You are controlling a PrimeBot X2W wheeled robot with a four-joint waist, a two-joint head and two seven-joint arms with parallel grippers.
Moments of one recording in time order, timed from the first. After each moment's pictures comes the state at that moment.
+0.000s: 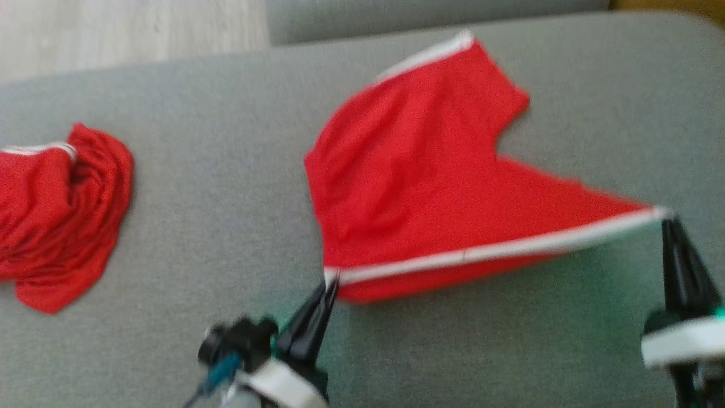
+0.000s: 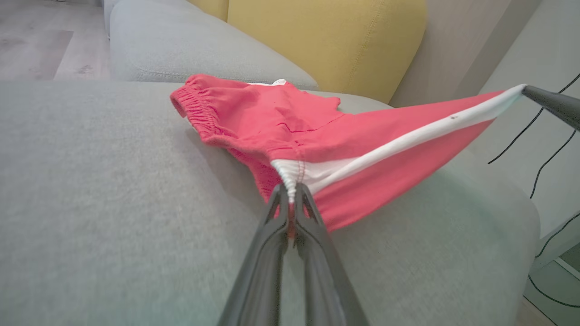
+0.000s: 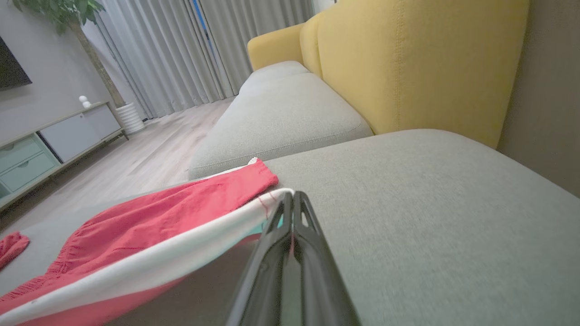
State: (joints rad) left arm -0.21 0.16 -0.65 0.41 -0.45 -0.13 -0.26; right arm 0.04 -0.25 -0.05 0.04 0.47 0.13 -0.09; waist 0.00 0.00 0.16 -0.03
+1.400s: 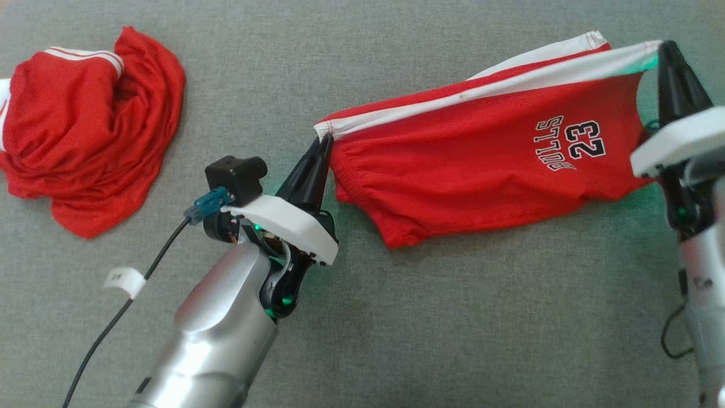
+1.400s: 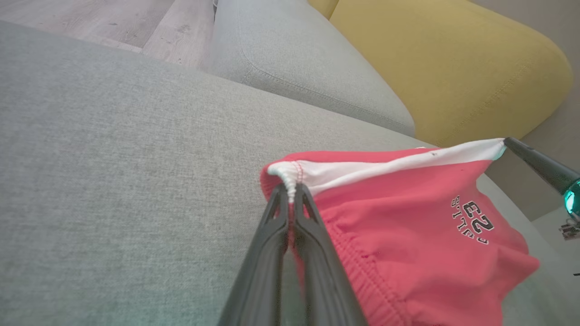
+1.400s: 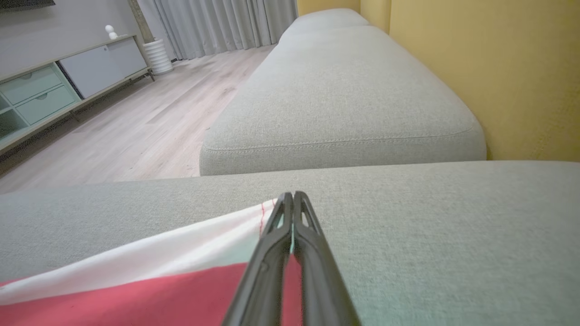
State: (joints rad) left arm -0.60 0.05 -0.58 0.57 -0.73 -0.11 -0.08; right arm -0.59 -0.26 0.00 0.48 0.33 0.13 0.02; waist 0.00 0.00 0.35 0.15
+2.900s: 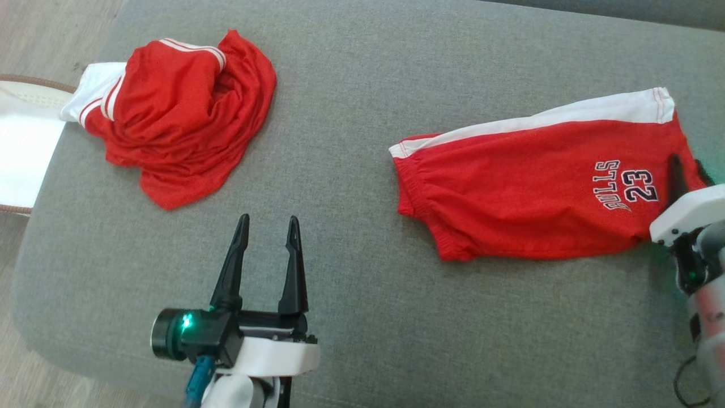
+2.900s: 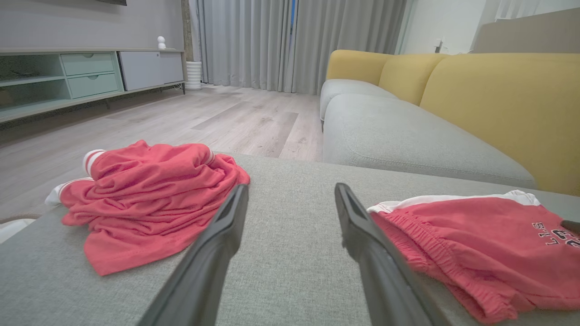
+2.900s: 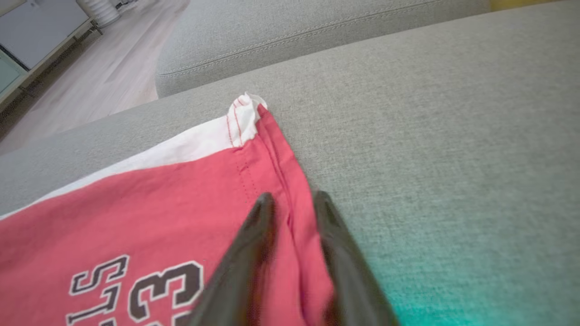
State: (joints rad) left arm -0.07 0.05 -0.40 0.06 -0.24 0.17 -0.25; right arm -0.61 -0.30 -0.06 0.99 0.42 0.13 -0.06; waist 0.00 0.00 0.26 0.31
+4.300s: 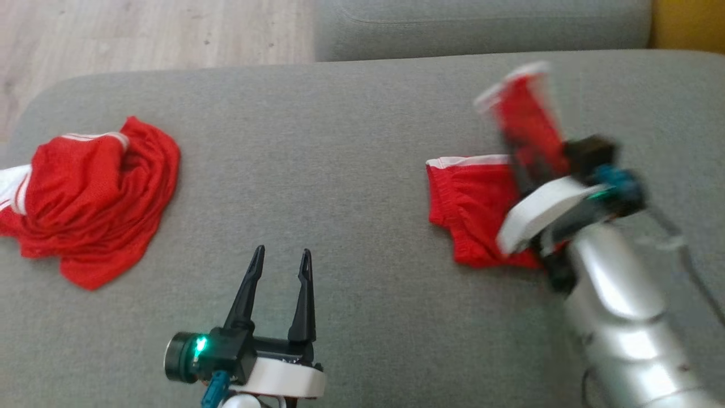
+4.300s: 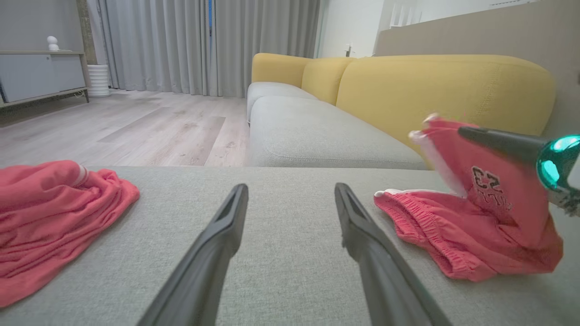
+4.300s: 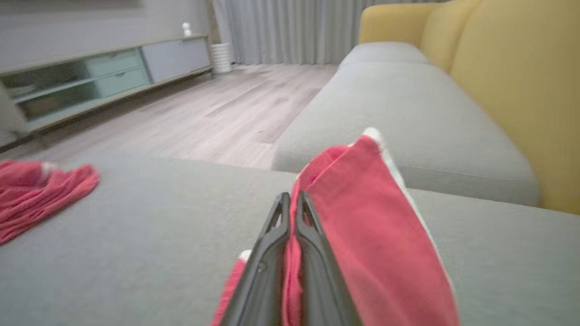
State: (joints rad) left arm -0.03 0.05 -0.42 0.15 -0.23 0.14 -0.25; right arm -0.55 -0.11 0.26 0.65 0.21 0.13 -0.08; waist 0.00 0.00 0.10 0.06
